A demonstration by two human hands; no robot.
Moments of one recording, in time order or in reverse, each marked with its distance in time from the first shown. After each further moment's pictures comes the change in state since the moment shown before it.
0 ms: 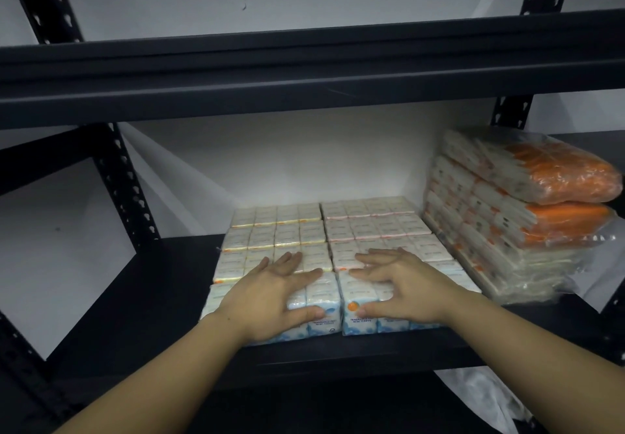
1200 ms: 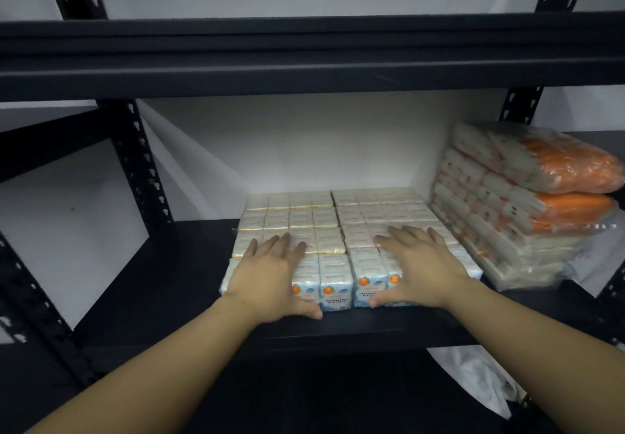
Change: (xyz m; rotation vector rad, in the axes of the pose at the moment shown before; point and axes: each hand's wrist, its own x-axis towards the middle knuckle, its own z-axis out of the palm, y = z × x) left_hand -0.024 -0.009 -0.001 0.121 0.059 -0.190; right_hand -0.001 -0.027 0.005 -0.376 0.065 0.265
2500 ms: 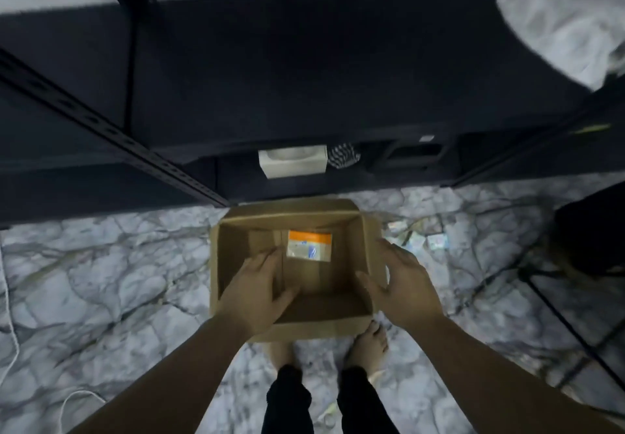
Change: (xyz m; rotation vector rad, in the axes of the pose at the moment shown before) left_hand -0.379 0.055 0.475 -0.586 -0.549 -0.242; right_hand -0.353 -0.189 0.505 0.566 -0.328 0.337
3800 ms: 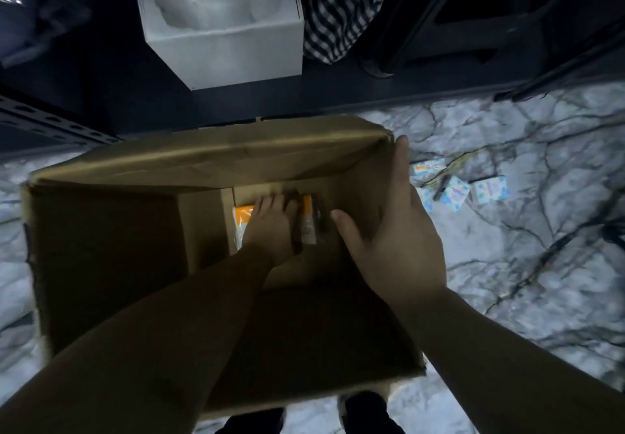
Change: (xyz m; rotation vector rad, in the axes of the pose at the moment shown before) left_hand 0.267 -0.128 0.323 0.349 -0.142 0.154; right_hand 0.113 0.077 0.199 0.139 0.152 0.219
